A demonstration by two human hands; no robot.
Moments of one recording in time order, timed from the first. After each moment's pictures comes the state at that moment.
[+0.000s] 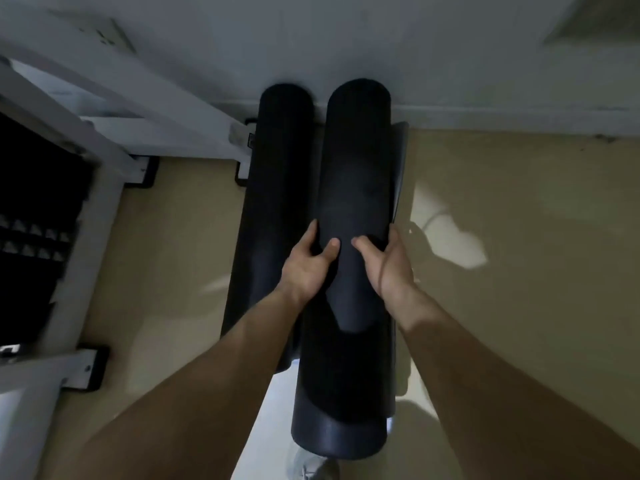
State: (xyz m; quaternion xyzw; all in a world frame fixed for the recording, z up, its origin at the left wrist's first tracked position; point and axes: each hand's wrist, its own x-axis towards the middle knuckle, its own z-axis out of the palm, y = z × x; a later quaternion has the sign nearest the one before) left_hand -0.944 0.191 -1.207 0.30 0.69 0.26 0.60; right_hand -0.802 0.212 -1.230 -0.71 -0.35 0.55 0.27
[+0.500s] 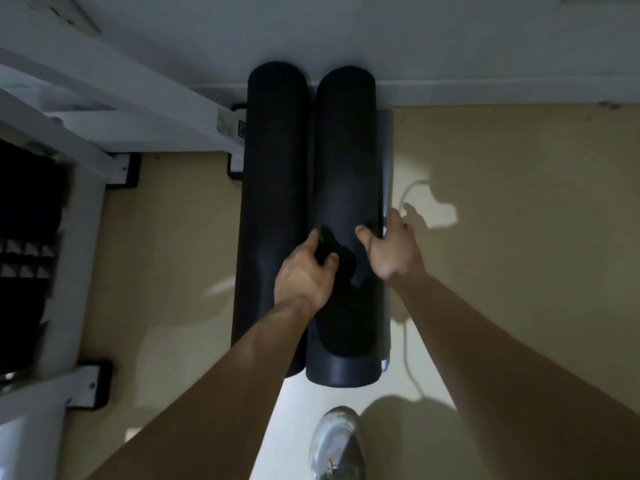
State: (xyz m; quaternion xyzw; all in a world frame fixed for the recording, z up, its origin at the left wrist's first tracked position) left_hand -0.966 0.187 -1.210 0.46 0.75 0.09 0.47; right_hand -0.817 0.226 -1.229 -0.76 -0.44 0.46 0.10
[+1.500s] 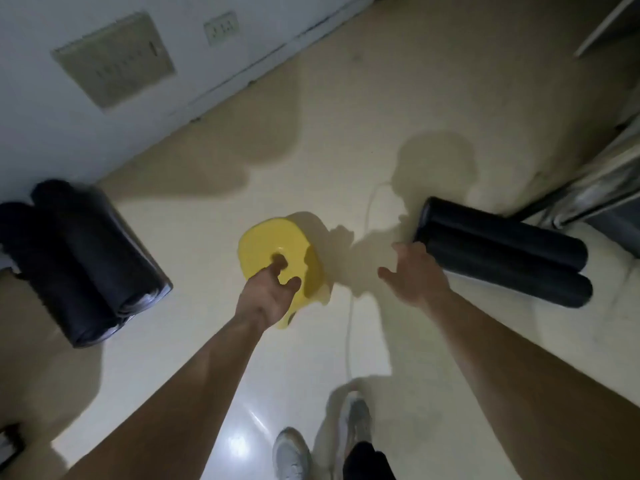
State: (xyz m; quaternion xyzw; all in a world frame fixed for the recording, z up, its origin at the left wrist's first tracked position) left_hand -0.606 -0.381 -0.816 0.73 0.50 -0.10 0.45; right_hand -0.408 -0.544 -0.796 -0.92 -0.27 0.29 0.04
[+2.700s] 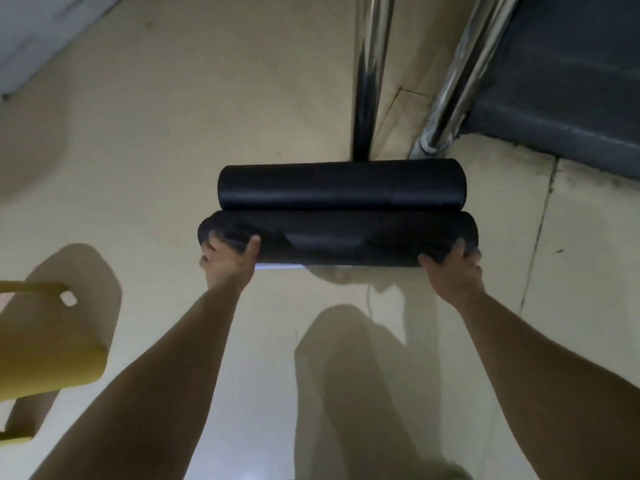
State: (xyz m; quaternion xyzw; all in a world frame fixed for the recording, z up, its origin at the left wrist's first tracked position) left_hand -0.087 -0.719 -1.201 0.79 0.53 -0.01 0.30; right_hand 0.069 -1.057 -1.196 -0.93 0.07 0.27 0.23
